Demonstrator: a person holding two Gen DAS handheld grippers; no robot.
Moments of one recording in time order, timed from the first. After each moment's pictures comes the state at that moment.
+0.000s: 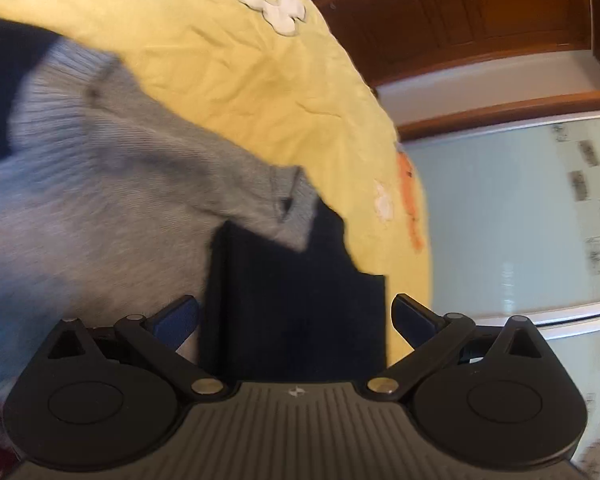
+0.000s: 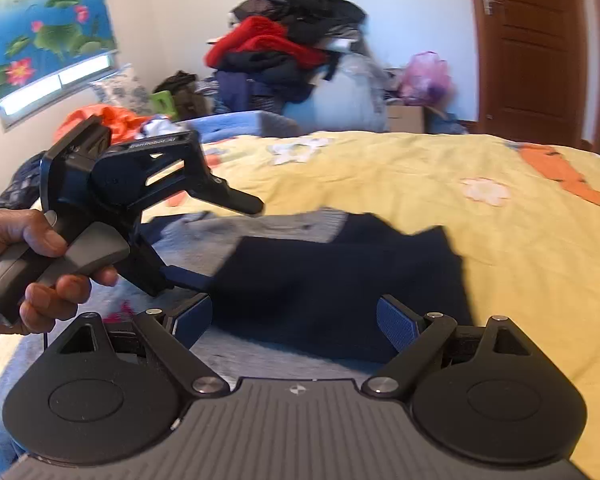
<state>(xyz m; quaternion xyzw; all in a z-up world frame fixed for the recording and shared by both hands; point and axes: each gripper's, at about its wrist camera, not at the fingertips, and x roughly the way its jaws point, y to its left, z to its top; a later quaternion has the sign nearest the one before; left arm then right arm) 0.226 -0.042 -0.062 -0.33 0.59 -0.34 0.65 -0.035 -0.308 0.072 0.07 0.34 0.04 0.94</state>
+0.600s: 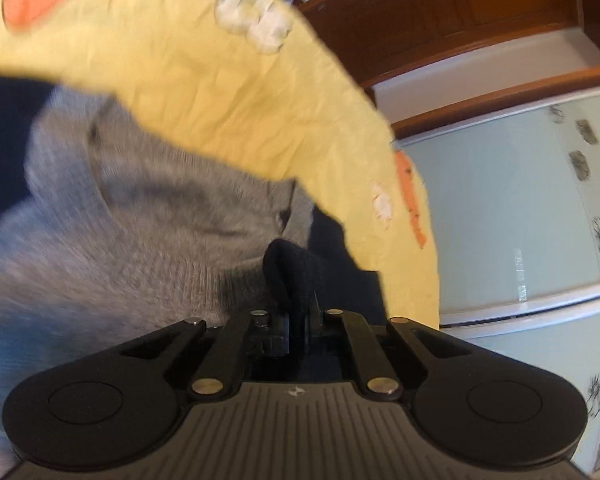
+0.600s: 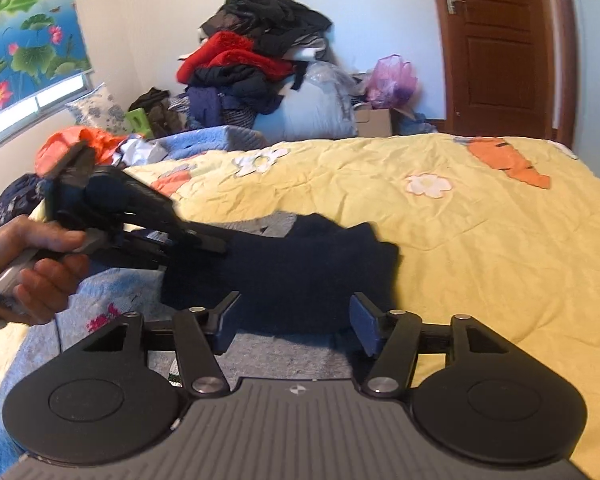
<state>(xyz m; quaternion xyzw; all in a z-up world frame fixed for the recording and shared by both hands) 0.222 -0.030 -0.037 -0.28 0.56 -0.35 0.70 -0.060 -0.330 0.093 0.09 0.33 0.00 0.94</state>
